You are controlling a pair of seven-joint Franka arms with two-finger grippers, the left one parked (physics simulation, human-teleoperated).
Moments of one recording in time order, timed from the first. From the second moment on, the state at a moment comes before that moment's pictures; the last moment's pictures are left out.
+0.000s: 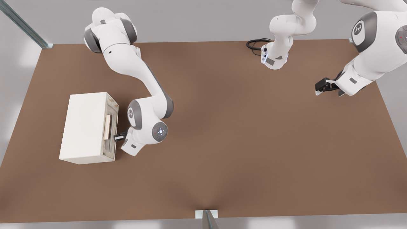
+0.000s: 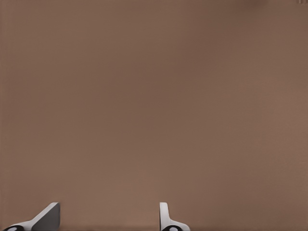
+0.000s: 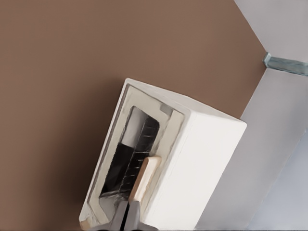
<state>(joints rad) 0.53 0.74 -0.12 -1.10 -0.57 1.28 0.10</state>
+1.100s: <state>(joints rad) 0.51 0.62 -0.18 -1.59 -0.63 1.39 0.37</state>
